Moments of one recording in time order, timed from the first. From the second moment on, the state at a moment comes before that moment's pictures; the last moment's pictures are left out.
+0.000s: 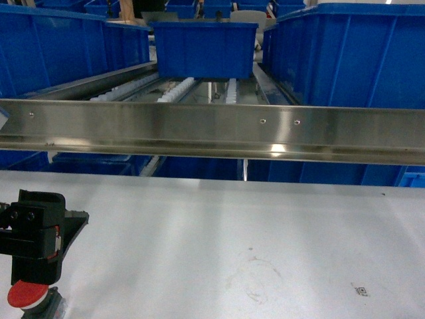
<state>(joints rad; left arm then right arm) -0.17 1.34 0.40 0.32 0.00 -0.06 -0.18 1.56 0.45 0.42 -0.23 -0.20</state>
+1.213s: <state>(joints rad) -0.17 1.34 0.40 0.32 0.00 -0.07 -0.09 1.86 0.52 0.43 -0.04 -0.24</state>
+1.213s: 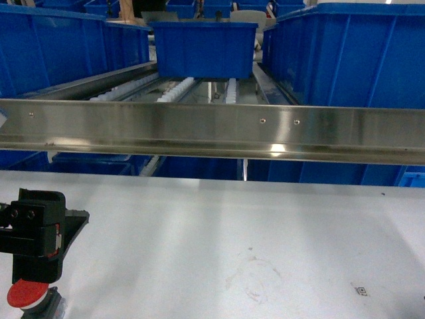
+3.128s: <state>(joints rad) -0.17 1.34 0.40 0.32 0.00 -0.07 -0.13 1.67 0.32 0.59 -0.10 -0.19</state>
